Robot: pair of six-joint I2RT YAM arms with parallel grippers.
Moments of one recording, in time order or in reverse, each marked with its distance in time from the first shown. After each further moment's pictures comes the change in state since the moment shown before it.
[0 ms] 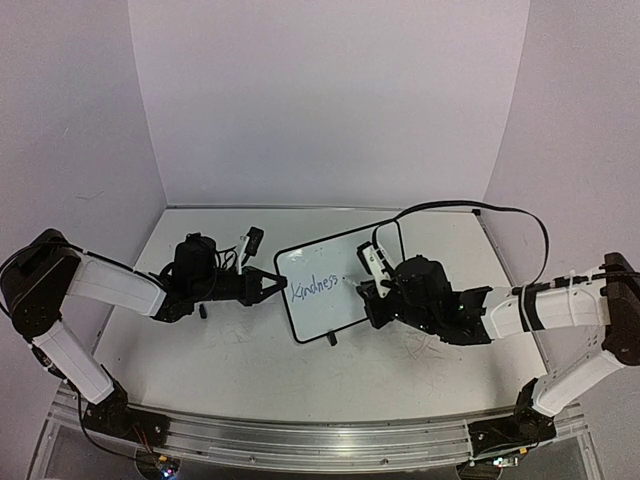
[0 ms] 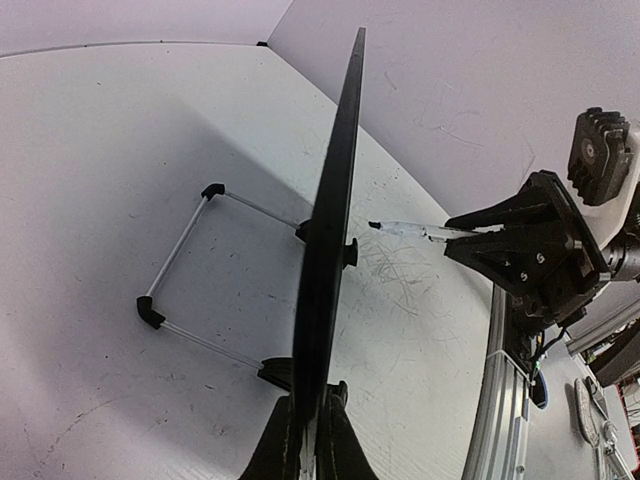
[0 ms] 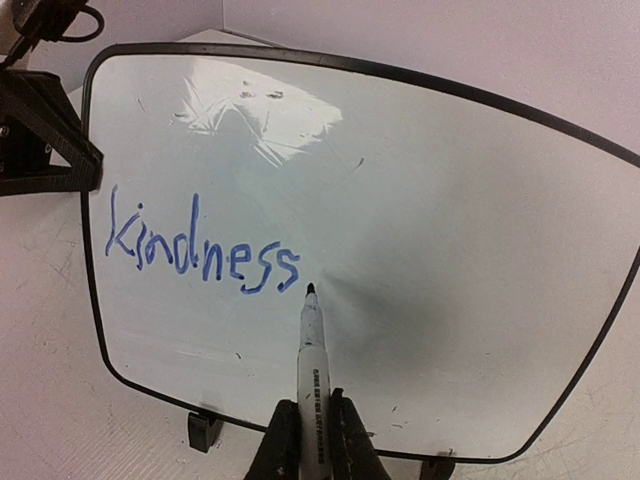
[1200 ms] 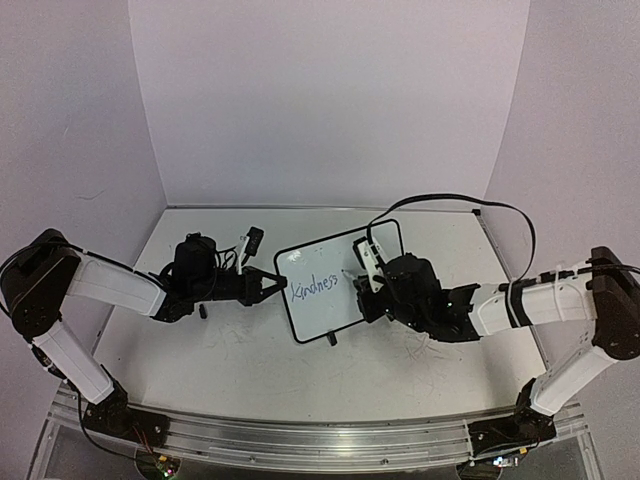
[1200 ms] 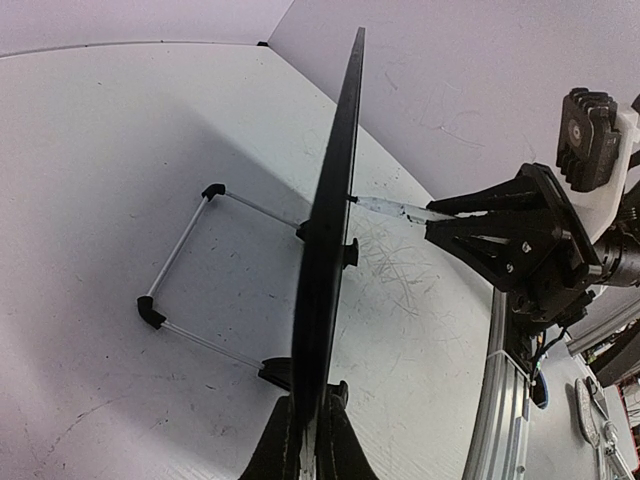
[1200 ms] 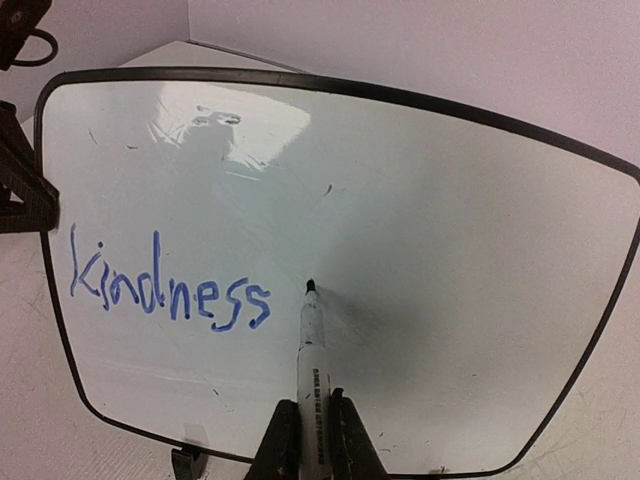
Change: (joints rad) left arm 0.000 0.000 0.000 -0.001 0.000 0.001; right arm 0.001 0.077 0.053 0.028 0.087 0.030
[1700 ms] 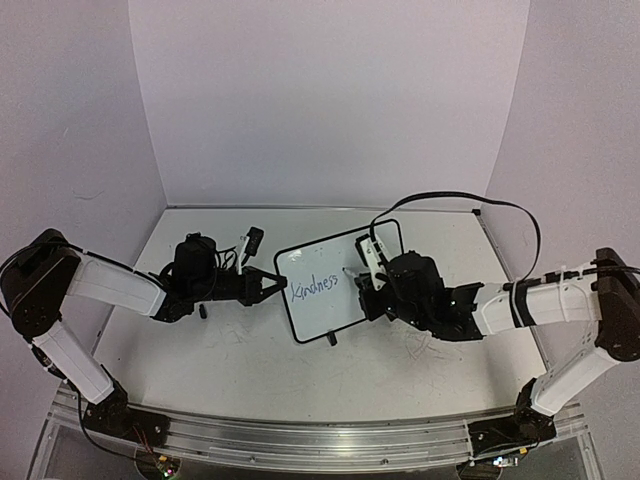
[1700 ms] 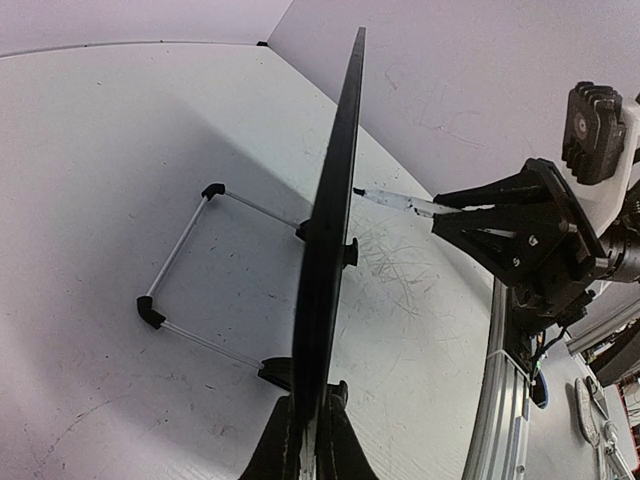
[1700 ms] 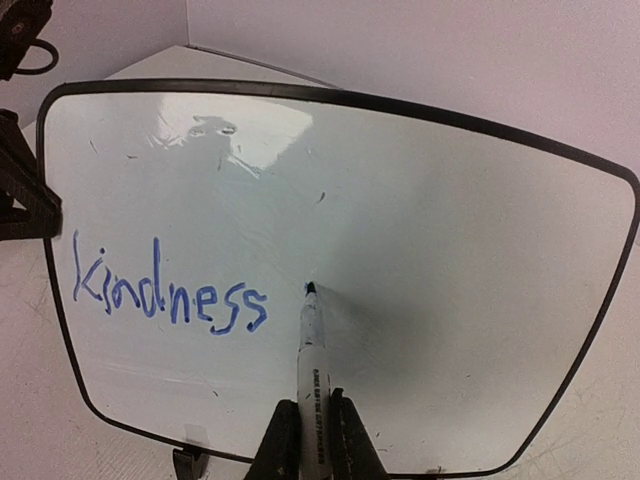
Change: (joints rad) left arm 0.000 0.000 0.000 0.000 0.000 0.000; right arm -0.001 -0.024 -0.002 -0.008 -0.004 0.004
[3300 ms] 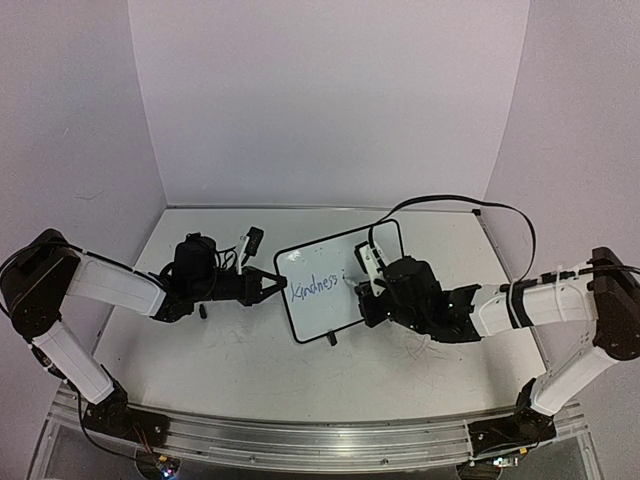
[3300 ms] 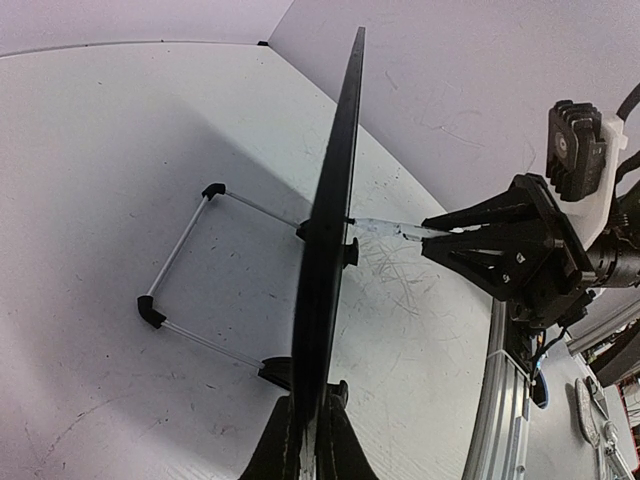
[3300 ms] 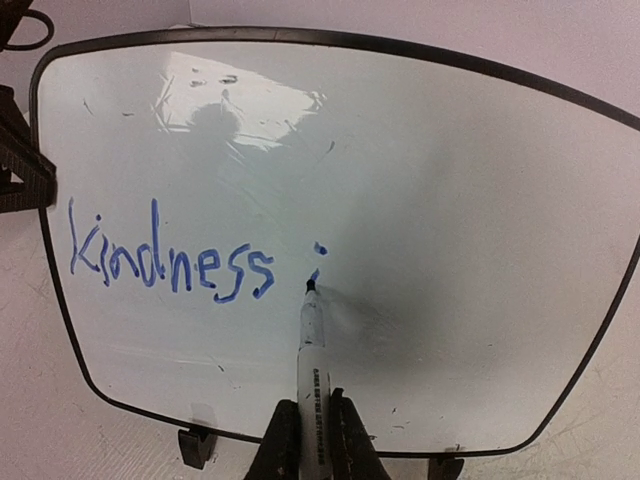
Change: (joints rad) left arm 0.000 -0.002 0.000 -0.003 0.000 0.000; right arm 0.001 0.017 -0.005 -0.044 -0.021 0.052
